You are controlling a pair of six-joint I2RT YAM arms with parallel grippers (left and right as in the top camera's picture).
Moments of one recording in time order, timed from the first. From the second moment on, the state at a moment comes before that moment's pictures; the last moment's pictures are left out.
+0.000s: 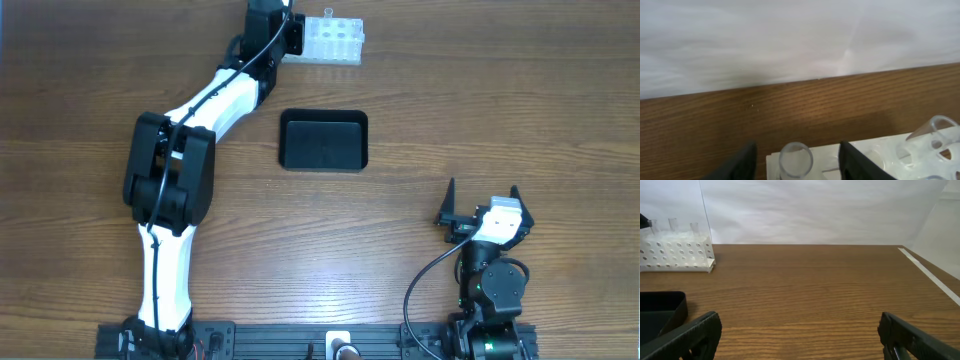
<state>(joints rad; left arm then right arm) -0.33 2.30 1.68 0.17 -0.09 -0.09 0.07 0.01 0.01 -0.05 0.23 -0.05</state>
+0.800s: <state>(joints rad) -0.33 2.31 1.70 0.17 -0.11 -0.09 0.07 0.01 0.01 -0.05 0.23 -0.05</state>
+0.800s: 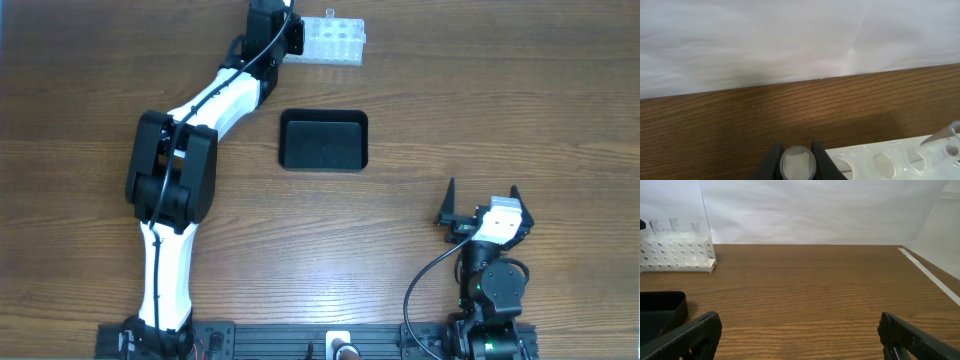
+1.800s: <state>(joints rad) -0.42 1.73 1.74 -0.47 -0.18 -0.11 0.07 0.01 0.01 -0.05 0.23 -0.05</state>
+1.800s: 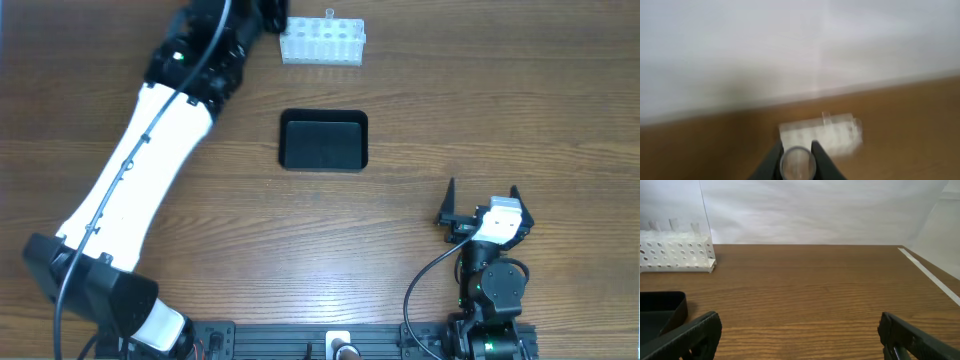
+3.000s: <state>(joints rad) -0.54 2.14 1.73 -0.83 -0.26 -0.50 0.07 0.01 0.01 -0.05 0.23 -0.05</state>
